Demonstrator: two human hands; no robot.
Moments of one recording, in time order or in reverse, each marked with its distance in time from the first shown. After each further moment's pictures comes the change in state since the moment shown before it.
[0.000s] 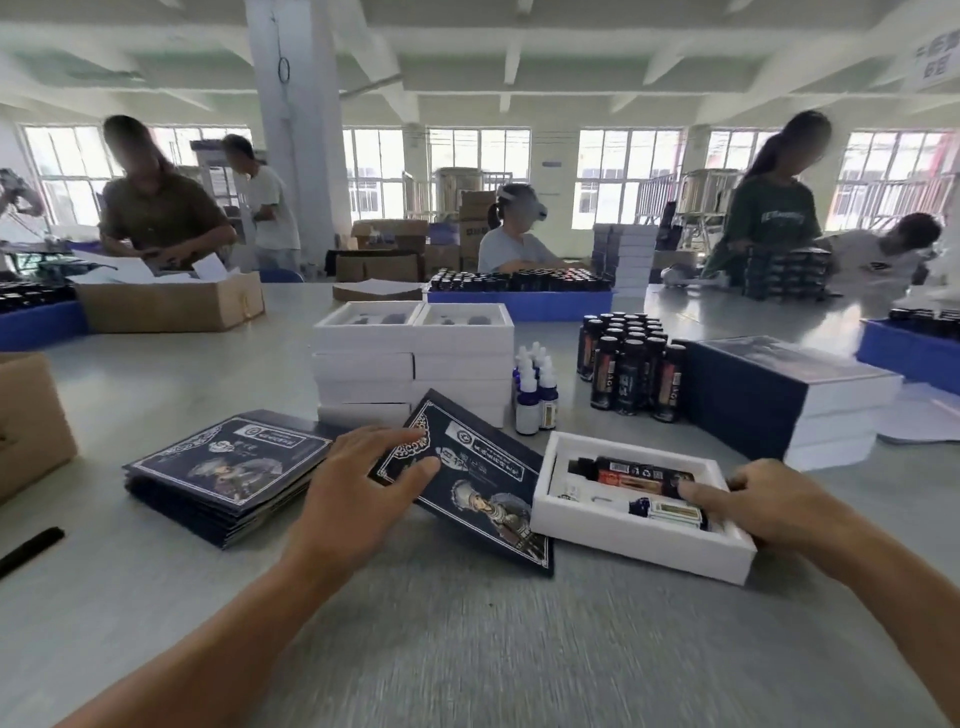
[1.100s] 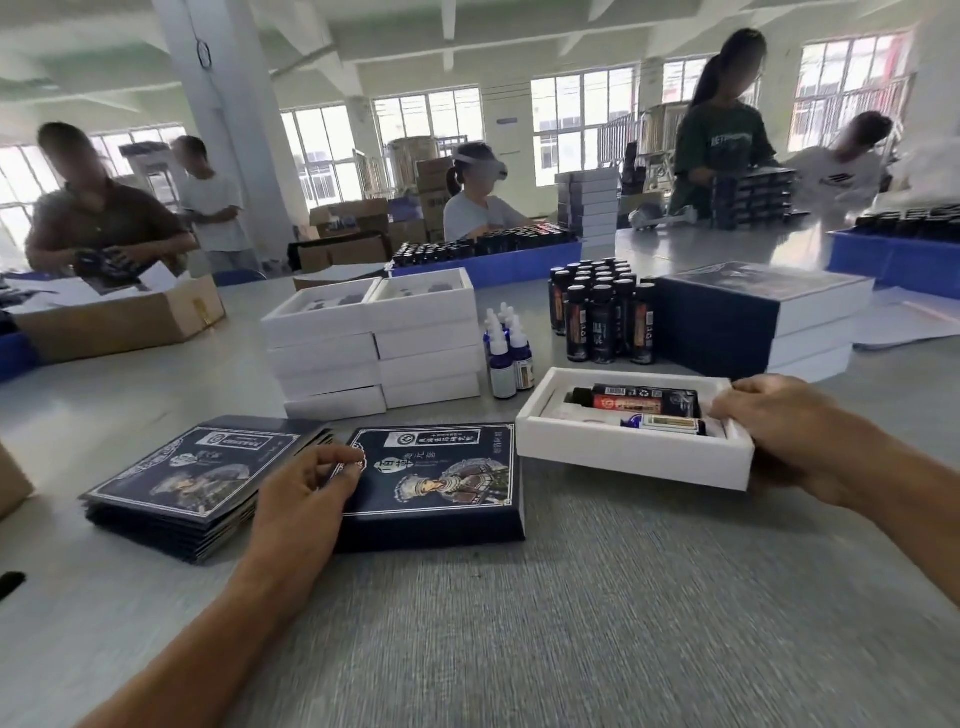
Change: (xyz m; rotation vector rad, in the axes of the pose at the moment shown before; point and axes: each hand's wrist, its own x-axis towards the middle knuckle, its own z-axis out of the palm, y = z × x) left_hand -0.004 -0.011 0.003 -0.276 -0.013 -0.329; right_hand -0.017 0.007 -0.006 0.669 0.011 0.141
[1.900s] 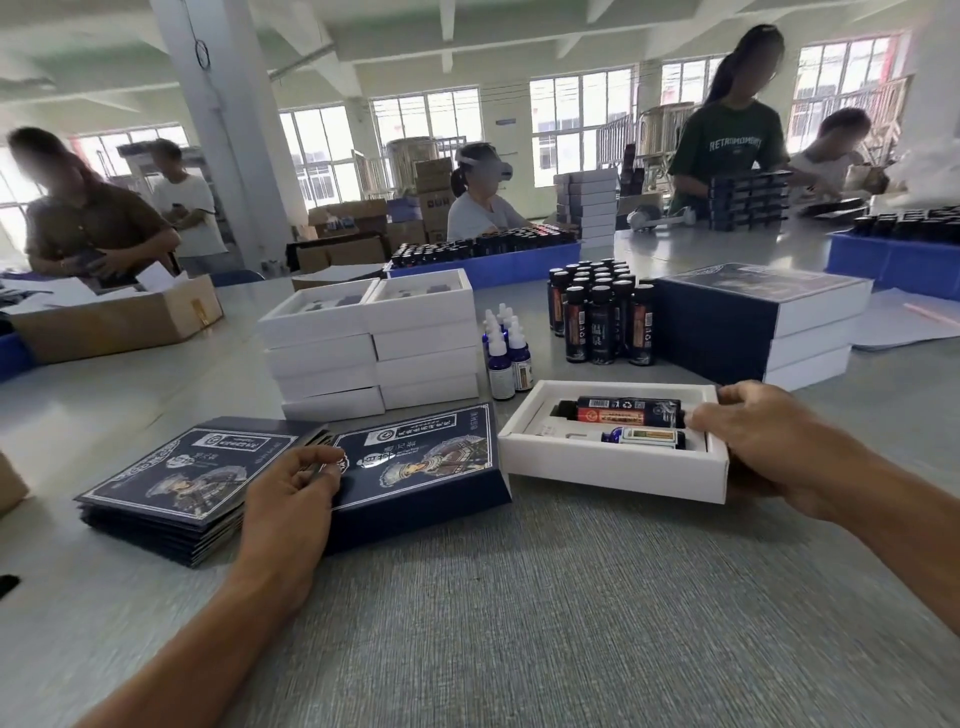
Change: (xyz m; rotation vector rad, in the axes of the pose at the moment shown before) left_hand 0.006 -0.003 0.000 -0.096 0.093 -0.097; right_hand 0.009 0.012 0.012 -0.041 -0.002 -0.046
